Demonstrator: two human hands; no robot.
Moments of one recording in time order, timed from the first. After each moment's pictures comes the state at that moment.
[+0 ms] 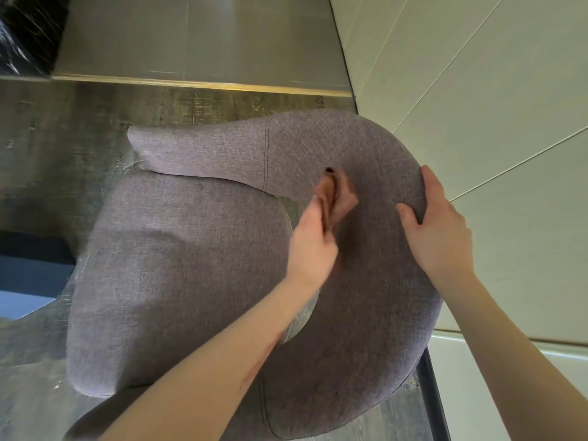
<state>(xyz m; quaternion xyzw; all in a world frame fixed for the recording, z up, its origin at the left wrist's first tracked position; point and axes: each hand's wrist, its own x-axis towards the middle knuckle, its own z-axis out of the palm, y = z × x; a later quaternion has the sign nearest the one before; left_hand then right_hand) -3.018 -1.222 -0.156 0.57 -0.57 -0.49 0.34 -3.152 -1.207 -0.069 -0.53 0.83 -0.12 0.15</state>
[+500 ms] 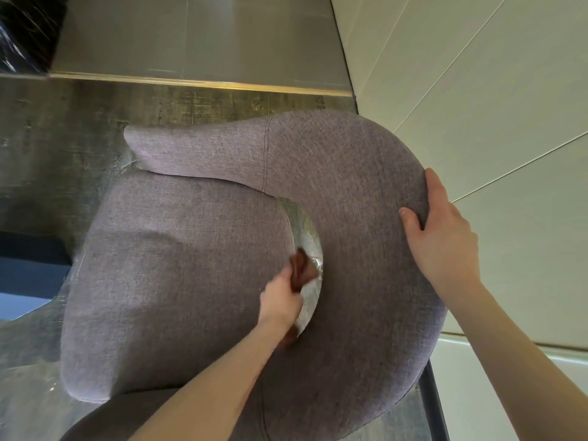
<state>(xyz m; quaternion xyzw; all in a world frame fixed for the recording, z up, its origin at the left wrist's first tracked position) -2.985 -1.177 -0.223 0.66 -0.54 -0.52 0.08 -3.152 -1.206 -0.069 -0.54 0.82 -0.10 0.14</state>
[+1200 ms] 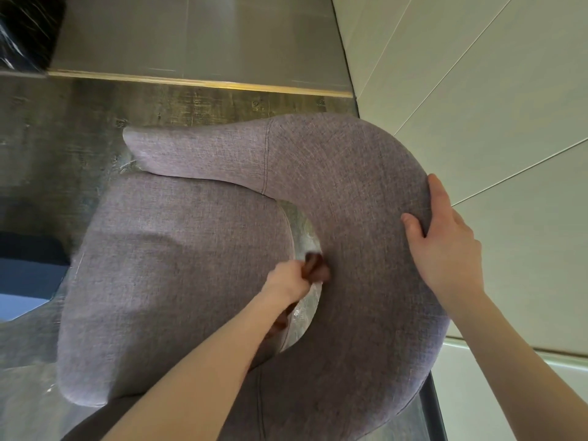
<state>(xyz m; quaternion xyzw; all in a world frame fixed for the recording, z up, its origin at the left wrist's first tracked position) -2.991 -1.221 -0.204 0.60 -0.59 -0.53 -0.08 -3.150 -1.206 -0.068 -0.54 0.83 -0.09 0.14</state>
